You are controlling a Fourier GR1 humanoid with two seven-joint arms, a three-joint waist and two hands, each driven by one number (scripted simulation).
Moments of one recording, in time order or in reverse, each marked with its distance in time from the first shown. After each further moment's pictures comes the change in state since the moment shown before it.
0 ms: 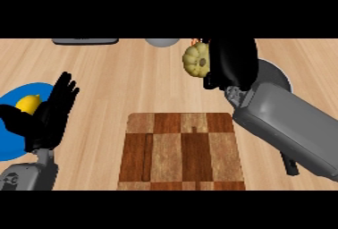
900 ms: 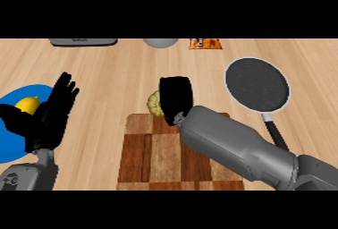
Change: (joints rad) left arm 0.002 0.009 -0.014 -0.005 0.011 0.027 0.008; right arm -0.039 0.338 0.279 0.412 -0.248 -0.021 -0.113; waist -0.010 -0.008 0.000
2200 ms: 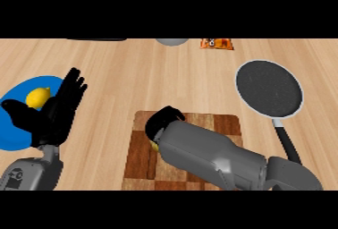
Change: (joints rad) left arm -0.039 0.016 -0.055 -0.004 0.028 0.001 0.007; right arm -0.061 0.148 0.216 0.141 -0.331 0.693 -0.020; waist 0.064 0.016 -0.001
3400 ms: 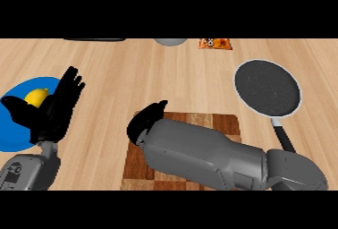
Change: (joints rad) left arm -0.024 0.042 -0.006 0.069 0.051 0.006 -0.048; right arm -0.109 -0.009 -0.043 -0.142 -0.116 0.063 0.145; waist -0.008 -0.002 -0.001
